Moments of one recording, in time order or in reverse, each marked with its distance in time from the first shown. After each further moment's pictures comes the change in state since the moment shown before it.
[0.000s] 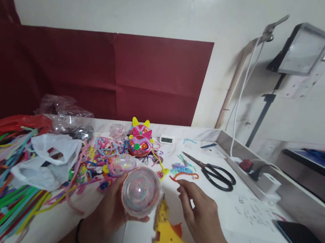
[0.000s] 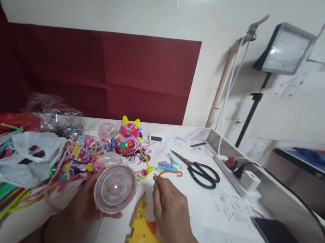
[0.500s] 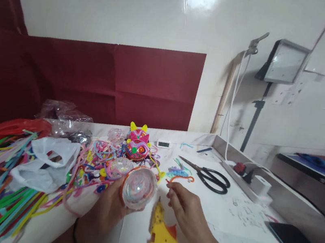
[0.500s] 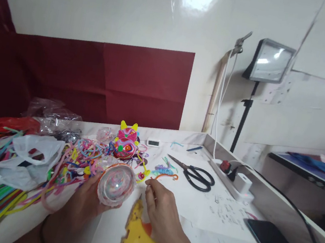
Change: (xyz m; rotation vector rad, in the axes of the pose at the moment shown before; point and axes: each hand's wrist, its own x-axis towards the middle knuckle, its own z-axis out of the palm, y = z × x) left_hand 0.008 -0.002 -0.009 0.021 0.009 0.152; right_hand -0.002 0.004 0.010 0.209 -0.226 0.330
